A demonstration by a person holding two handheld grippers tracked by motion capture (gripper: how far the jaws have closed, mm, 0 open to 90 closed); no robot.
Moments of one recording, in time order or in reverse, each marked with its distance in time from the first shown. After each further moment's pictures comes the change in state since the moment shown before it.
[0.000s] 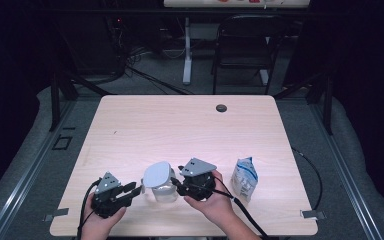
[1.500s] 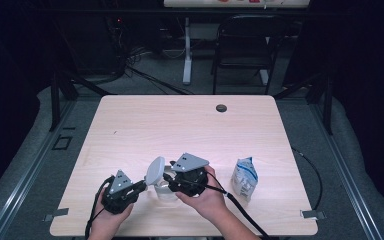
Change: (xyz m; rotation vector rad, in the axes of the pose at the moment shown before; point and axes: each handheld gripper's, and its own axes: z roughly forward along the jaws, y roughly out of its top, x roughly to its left) left arm -0.007 0.006 0.023 0.009 0.029 0.131; right arm 0.008 0.024 0.005 -0.039 0.012 -0.015
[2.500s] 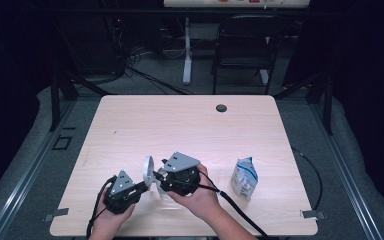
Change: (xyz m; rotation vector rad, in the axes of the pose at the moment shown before) left arm -0.002 0.000 0.004 -0.018 -0.034 0.021; right arm 0.012 0.016 0.006 -0.017 0.012 -0.045
